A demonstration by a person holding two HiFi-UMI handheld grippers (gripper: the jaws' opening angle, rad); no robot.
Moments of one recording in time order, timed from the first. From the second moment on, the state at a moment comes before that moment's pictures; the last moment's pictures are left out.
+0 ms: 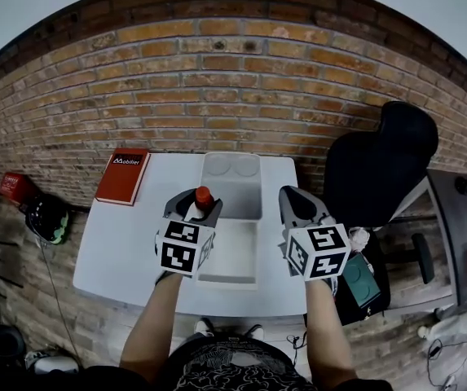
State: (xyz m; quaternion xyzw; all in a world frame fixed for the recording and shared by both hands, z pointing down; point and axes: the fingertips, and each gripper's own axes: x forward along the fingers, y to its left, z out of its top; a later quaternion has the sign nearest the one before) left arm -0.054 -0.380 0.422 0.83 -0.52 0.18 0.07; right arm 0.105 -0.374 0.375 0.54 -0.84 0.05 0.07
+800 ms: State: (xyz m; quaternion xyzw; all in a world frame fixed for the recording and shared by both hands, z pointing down) left arm -0.032 -0.372 0.507 0.86 -0.44 0.24 0.10; right arm 0.085 -0.366 0.384 0.52 -0.85 0.05 0.09
